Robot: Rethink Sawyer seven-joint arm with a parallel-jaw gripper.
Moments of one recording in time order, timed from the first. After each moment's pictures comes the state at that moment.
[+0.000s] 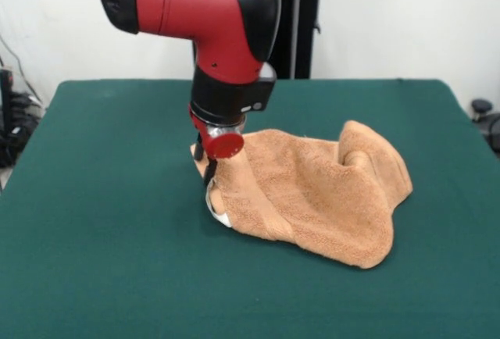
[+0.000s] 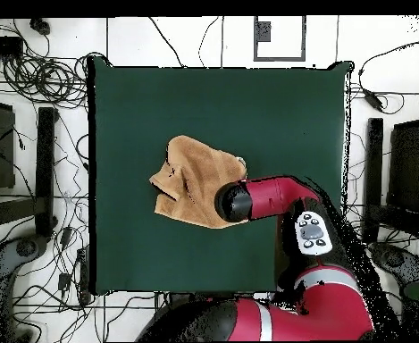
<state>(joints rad) -0.28 -0.42 0.03 1.52 -0.58 0.54 3.20</state>
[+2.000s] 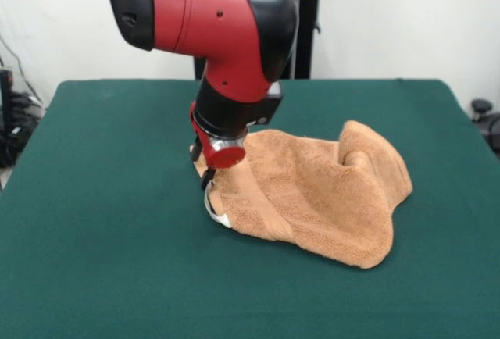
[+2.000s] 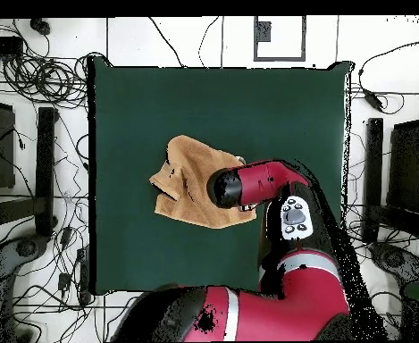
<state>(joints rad) -0.22 -0.37 0.00 1.40 -0.58 0.71 3.20</state>
